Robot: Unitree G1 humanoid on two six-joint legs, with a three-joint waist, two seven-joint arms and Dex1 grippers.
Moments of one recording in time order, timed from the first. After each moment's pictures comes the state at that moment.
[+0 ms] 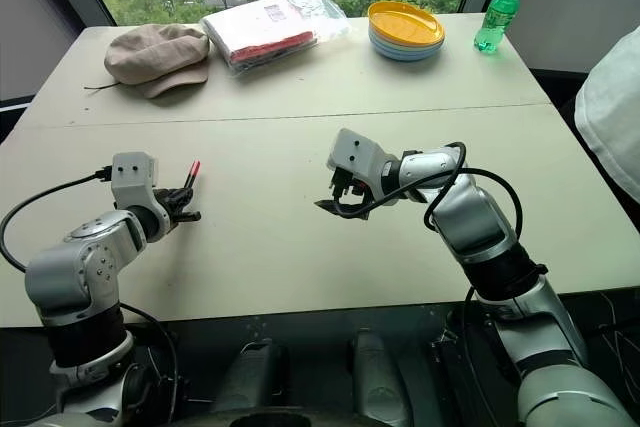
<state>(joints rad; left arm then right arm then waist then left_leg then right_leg) -0.33 0.24 0.38 -0.47 -0.18 1.32 -0.21 -0.66 -0.58 0.29 -0.26 0.09 0.73 1.01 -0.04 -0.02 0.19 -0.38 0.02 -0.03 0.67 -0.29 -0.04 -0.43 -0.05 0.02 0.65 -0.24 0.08</state>
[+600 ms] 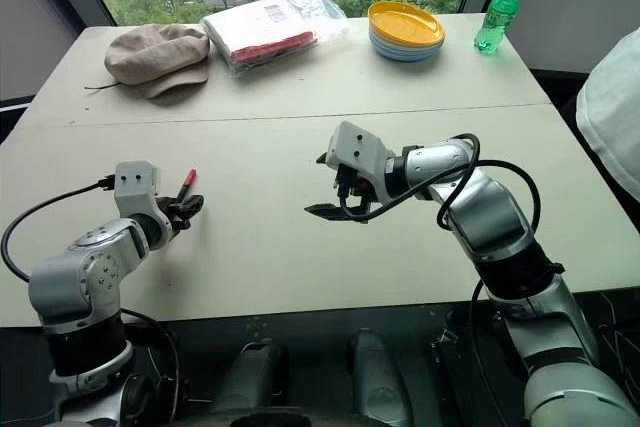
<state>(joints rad) -0.29 0.24 0.37 -0.45 -0.21 1.28 -0.18 -0.68 -0.62 0.26 -0.31 0.22 0.74 1.03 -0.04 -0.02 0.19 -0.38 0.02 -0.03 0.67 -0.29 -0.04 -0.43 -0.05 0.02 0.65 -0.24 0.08</state>
